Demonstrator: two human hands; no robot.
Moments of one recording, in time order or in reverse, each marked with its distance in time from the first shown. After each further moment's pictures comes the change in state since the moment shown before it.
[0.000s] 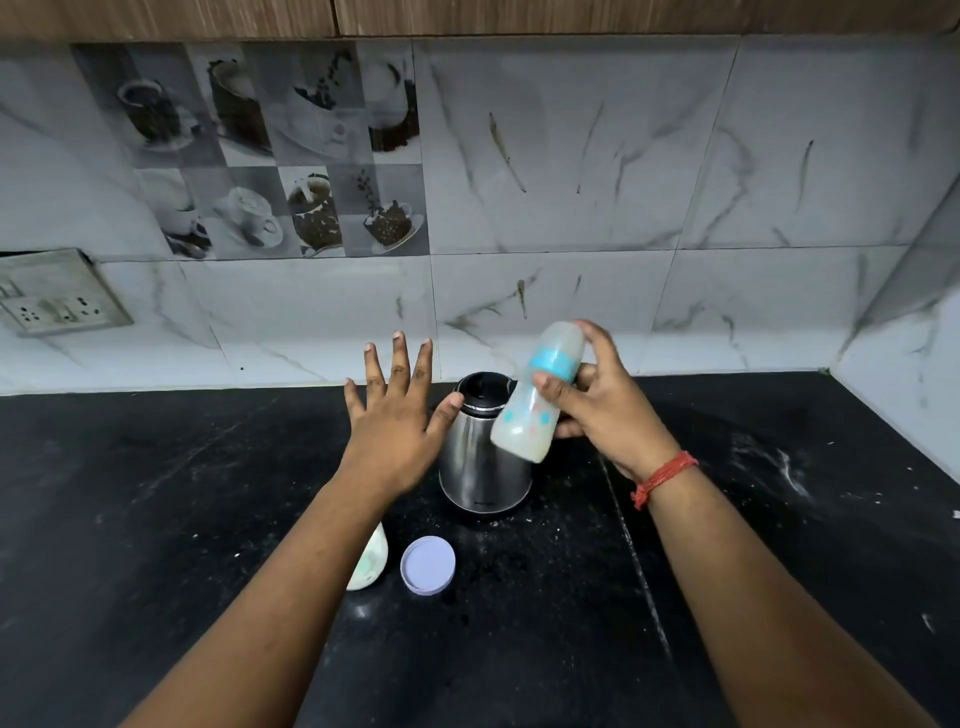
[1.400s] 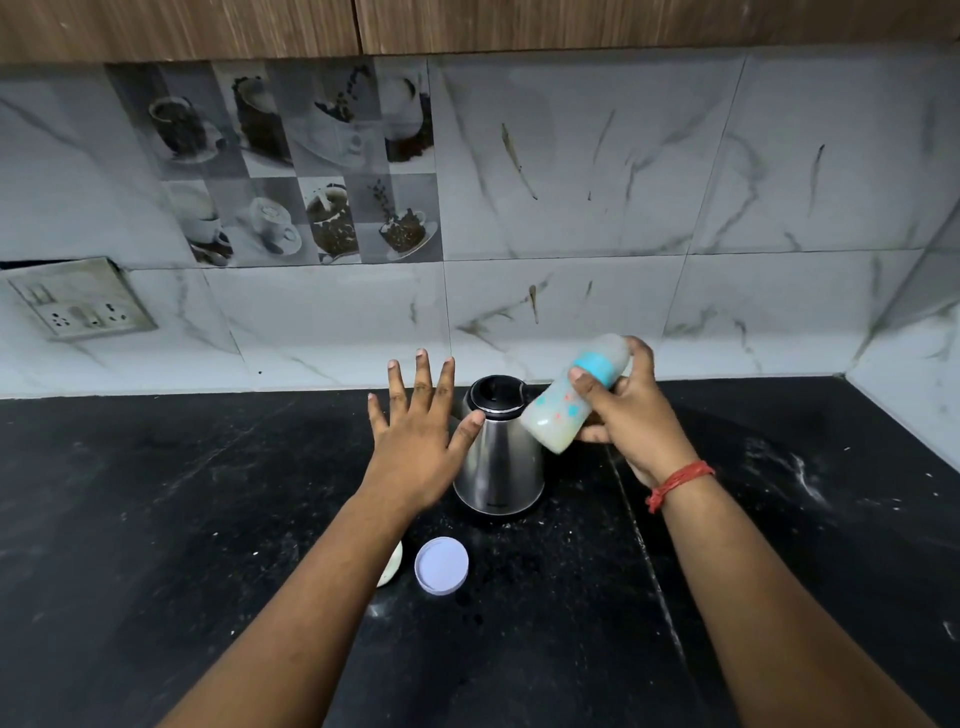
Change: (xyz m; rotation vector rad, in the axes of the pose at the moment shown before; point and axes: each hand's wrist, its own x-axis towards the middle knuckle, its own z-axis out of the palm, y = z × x) left_hand -0.013 0.005 0.008 0.017 -0.039 0.002; right_hand -0.002 0.009 -0.009 0.054 0.086 0.138
